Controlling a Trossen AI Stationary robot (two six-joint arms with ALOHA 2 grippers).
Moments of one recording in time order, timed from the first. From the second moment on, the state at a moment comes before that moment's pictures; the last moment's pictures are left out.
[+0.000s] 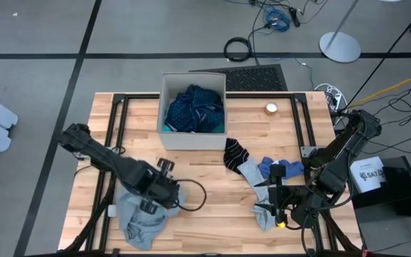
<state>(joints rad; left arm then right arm) -0.52 1.61 1.59 -1.35 -0.19 -0.12 0.85 1.33 1.22 -0.81 0.70 0.53</state>
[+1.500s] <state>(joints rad) -0.30 1.59 1.89 -1.23 -0.42 -0.09 0.85 1.33 1.22 -0.82 0.70 0.51</state>
